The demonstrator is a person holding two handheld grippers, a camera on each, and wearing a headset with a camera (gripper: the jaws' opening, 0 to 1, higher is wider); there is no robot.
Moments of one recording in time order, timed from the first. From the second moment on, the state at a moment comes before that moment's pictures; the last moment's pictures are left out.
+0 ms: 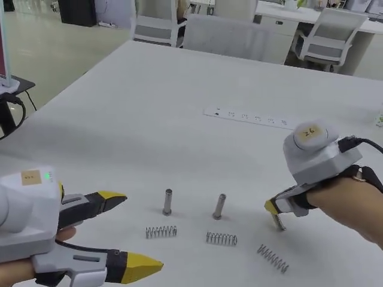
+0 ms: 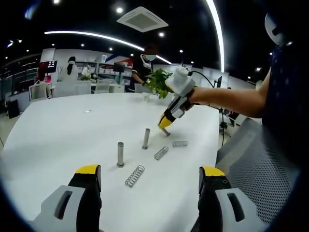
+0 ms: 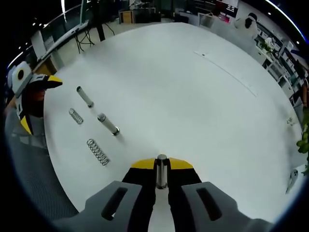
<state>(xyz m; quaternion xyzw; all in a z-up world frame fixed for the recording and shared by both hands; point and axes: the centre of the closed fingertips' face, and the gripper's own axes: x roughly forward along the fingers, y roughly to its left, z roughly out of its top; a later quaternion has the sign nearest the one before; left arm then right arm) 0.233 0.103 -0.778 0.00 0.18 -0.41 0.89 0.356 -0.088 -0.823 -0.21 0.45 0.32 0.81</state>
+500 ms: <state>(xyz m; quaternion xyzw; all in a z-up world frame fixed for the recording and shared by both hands) 0.232 0.102 -0.778 0.00 0.18 -0.41 0.89 0.357 -0.088 -0.817 -0.19 0.43 0.33 0.82</state>
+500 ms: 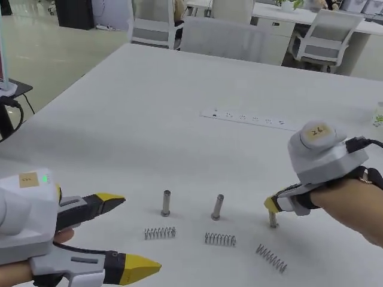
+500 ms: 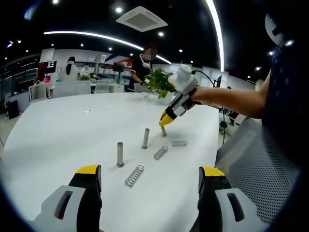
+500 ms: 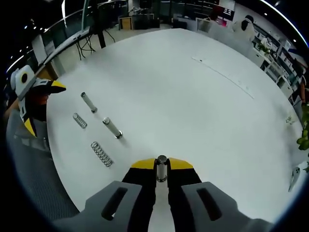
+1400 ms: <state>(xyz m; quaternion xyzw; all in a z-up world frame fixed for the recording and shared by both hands) 0.232 0.102 -0.779 0.00 0.19 -0.41 0.89 0.357 -0.086 -0.813 -0.17 0.40 0.34 0.83</state>
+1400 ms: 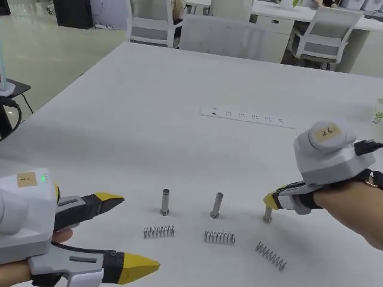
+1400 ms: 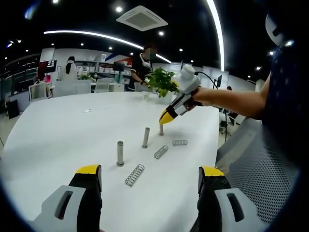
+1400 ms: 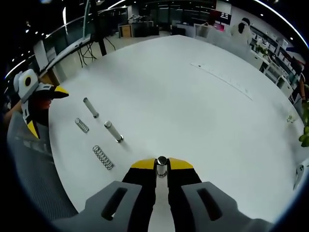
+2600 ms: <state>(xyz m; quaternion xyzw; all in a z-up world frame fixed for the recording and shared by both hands) 0.231 0.100 -0.779 0.00 0.19 -0.42 0.89 0.349 -0.090 -0.812 -0.20 0.40 0.36 0.82</state>
